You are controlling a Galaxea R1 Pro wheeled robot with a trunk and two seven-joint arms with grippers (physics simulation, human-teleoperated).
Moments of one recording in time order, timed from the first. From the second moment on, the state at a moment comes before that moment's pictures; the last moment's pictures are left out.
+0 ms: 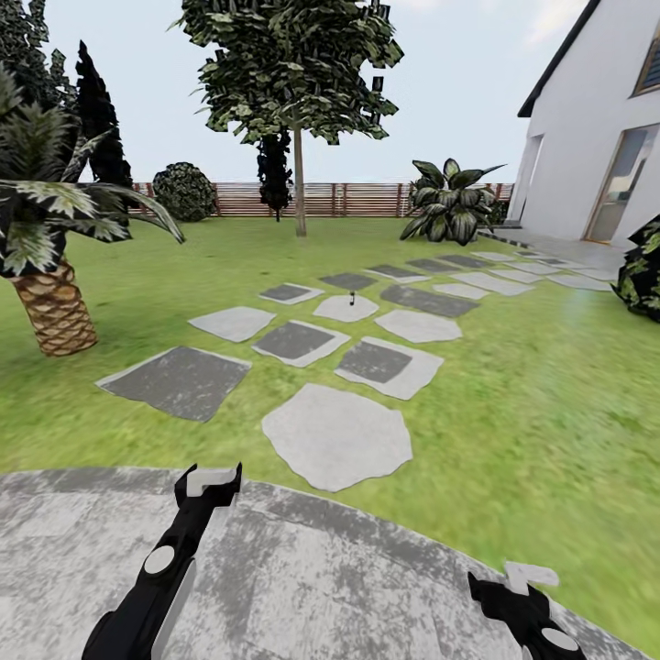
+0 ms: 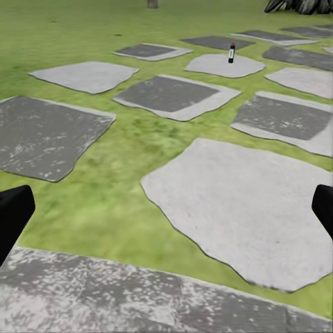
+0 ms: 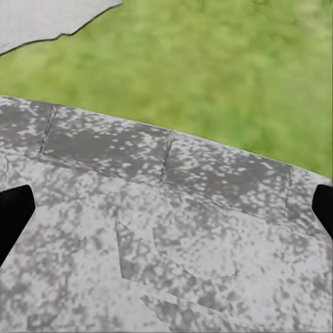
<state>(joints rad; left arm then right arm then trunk) -0.33 0.00 0.02 -1.05 0.01 -0.13 0.01 -0.11 -0.04 -0.20 -1.12 0.01 0.29 0.00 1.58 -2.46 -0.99</state>
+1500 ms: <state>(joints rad) -0.33 0.00 0.02 -1.05 0.01 -0.13 0.01 -0.11 -0.04 -0.20 -1.12 0.01 0.29 0.00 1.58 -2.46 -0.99</state>
